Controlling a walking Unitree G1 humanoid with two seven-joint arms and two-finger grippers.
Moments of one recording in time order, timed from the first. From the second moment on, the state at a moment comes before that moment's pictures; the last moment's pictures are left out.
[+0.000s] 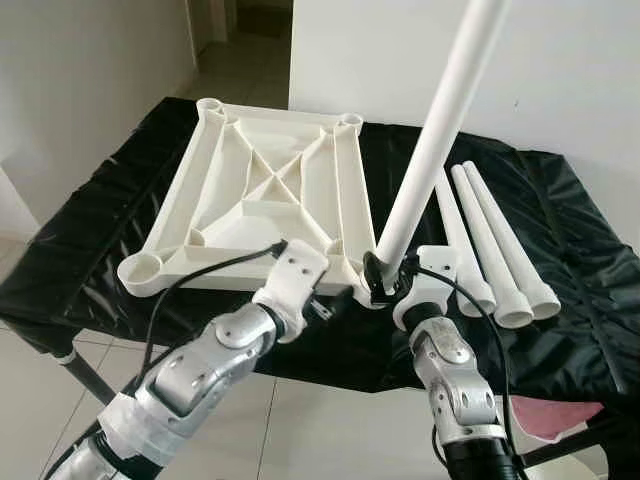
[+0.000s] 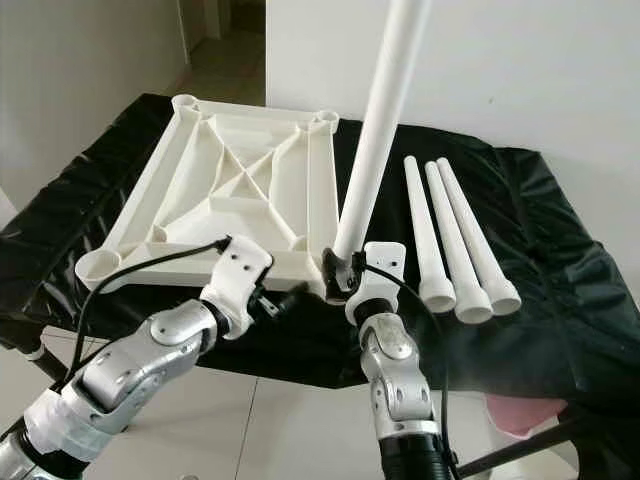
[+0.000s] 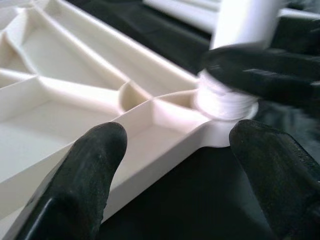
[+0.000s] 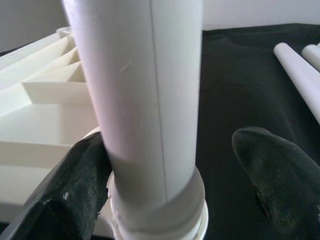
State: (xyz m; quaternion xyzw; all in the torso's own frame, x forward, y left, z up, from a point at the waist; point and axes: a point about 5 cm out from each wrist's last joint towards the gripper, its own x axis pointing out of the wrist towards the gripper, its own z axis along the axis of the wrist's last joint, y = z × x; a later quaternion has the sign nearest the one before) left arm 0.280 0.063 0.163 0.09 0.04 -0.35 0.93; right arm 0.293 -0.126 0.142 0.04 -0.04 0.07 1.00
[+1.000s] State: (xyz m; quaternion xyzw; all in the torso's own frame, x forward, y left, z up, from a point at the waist) left arm 0.310 0.111 0.163 0.12 0.05 -0.35 0.93; right arm 0.283 -0.119 0.142 -0.01 -0.06 0.30 0.95
